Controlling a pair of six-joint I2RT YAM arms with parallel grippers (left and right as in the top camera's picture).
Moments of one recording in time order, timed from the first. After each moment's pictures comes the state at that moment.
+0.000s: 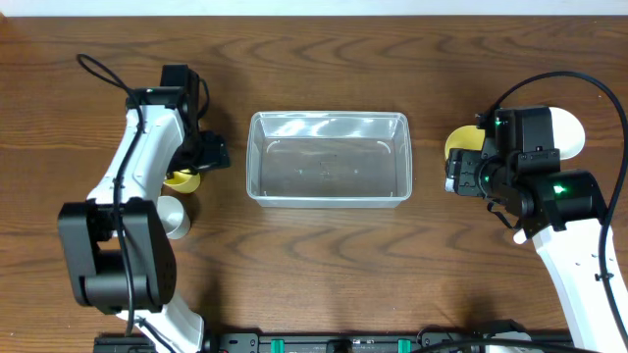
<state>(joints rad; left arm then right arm) 0.01 1.84 1.38 -1.08 -0.11 -0.25 0.14 1.20 1.14 -0.98 0.01 0.24</state>
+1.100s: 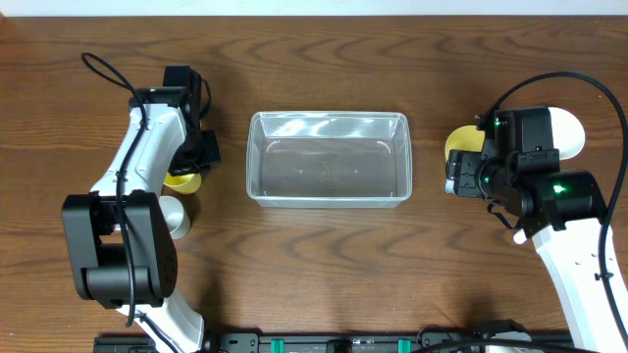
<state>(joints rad) 0.01 1.87 1.38 -1.05 -0.11 -0.25 0.14 1.20 1.14 -0.99 0.02 0.24</state>
